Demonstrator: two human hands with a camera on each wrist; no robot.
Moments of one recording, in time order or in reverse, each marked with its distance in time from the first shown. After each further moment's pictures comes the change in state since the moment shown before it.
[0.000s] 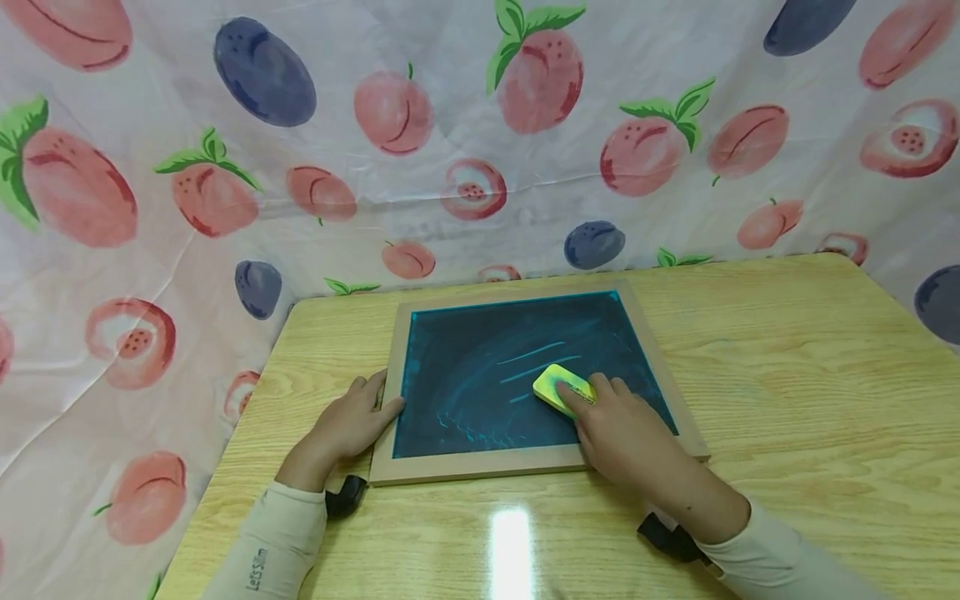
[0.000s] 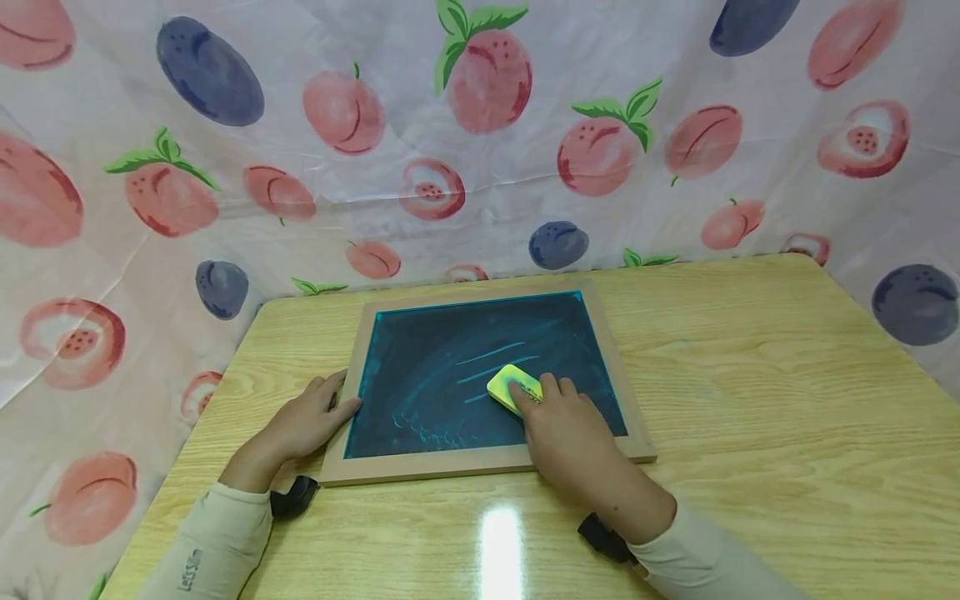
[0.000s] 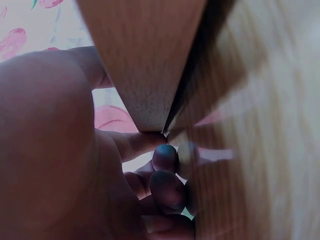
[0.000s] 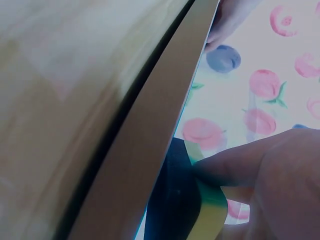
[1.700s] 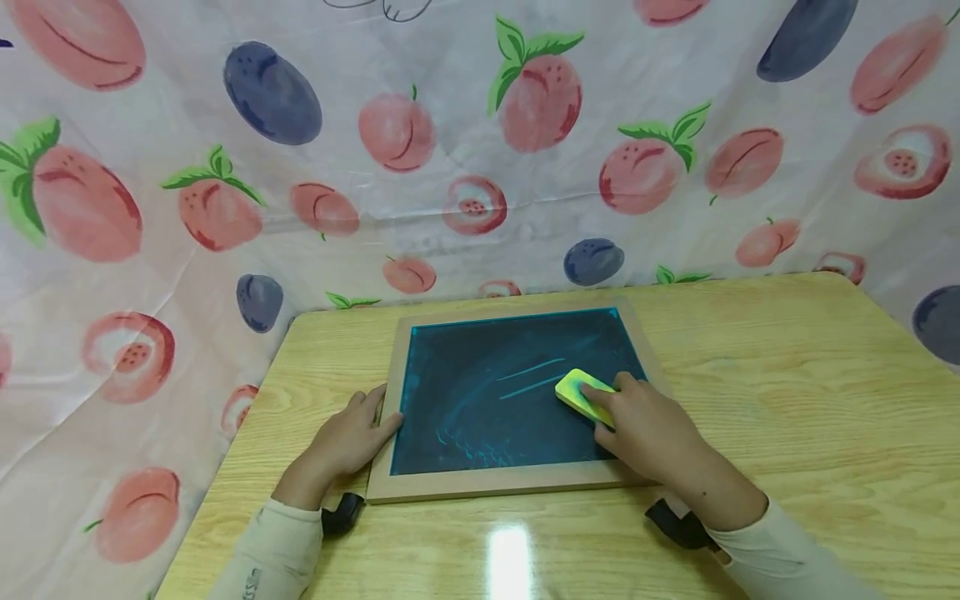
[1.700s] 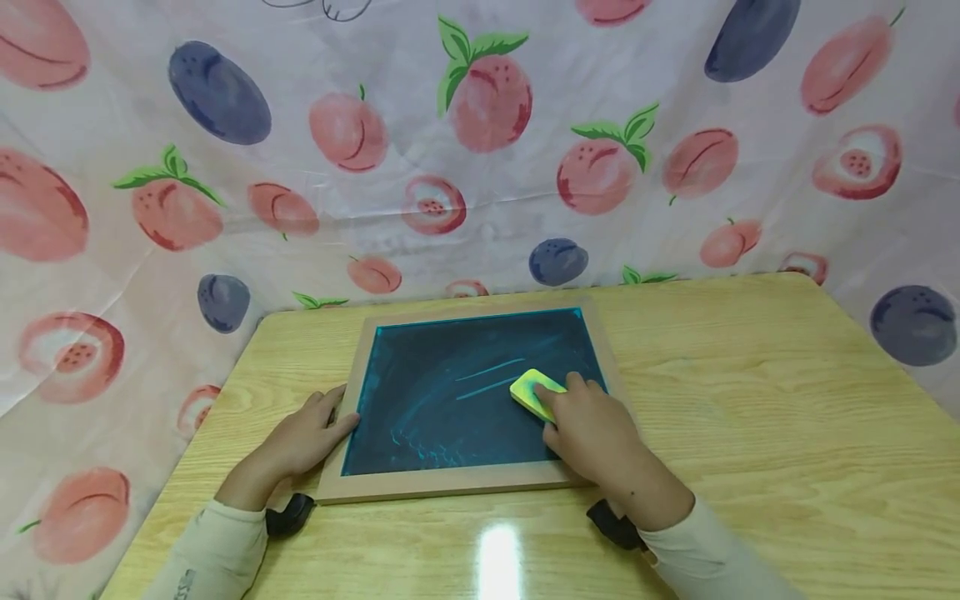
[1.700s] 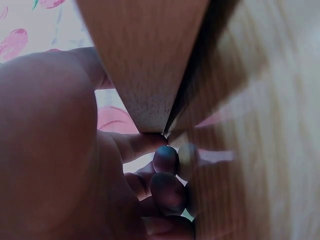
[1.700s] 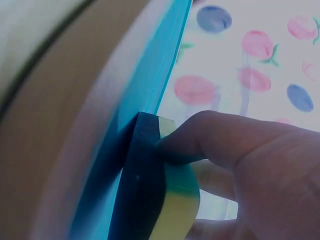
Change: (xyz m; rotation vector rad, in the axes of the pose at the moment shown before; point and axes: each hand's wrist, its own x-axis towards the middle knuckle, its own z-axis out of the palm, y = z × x) left_hand -0.002 -0.003 0.005 -0.039 0.025 -0.004; right_hand 0.006 0.030 -0.015 0.076 -0.081 0.094
